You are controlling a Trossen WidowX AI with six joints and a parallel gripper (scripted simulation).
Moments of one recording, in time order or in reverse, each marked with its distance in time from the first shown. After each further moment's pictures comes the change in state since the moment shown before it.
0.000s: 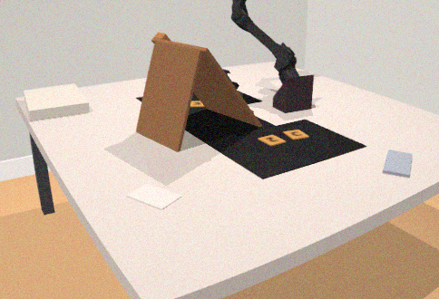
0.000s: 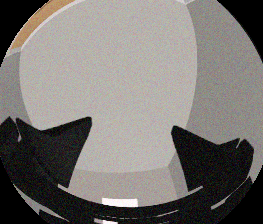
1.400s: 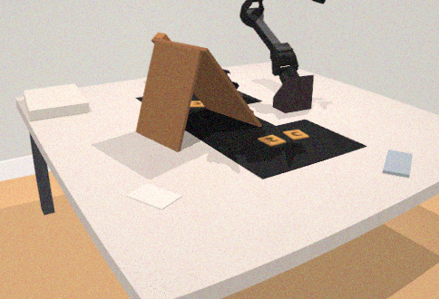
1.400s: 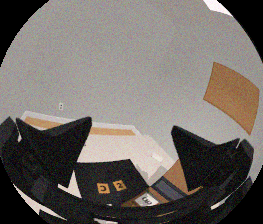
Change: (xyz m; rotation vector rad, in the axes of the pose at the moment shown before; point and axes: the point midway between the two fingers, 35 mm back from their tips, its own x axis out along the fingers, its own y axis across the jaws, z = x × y) arm -0.421 0.409 -0.007 1.319 2.427 0.162
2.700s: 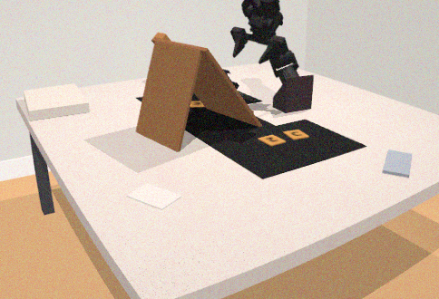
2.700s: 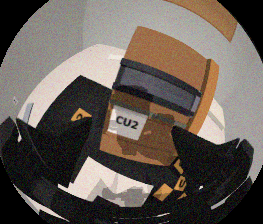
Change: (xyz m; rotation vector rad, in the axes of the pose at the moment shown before) arm -0.016 -0.094 -0.238 0.388 0.782 -0.603
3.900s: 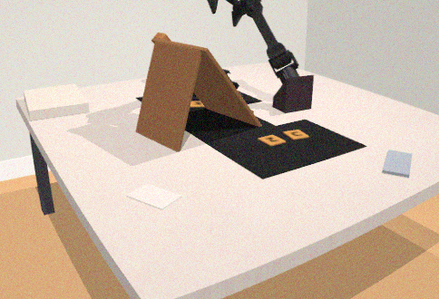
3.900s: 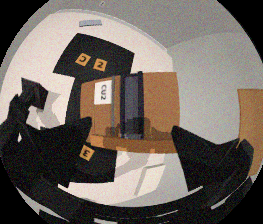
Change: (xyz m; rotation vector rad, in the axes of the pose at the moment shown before) arm -0.063 -0.100 0.092 -1.164 0.028 0.438
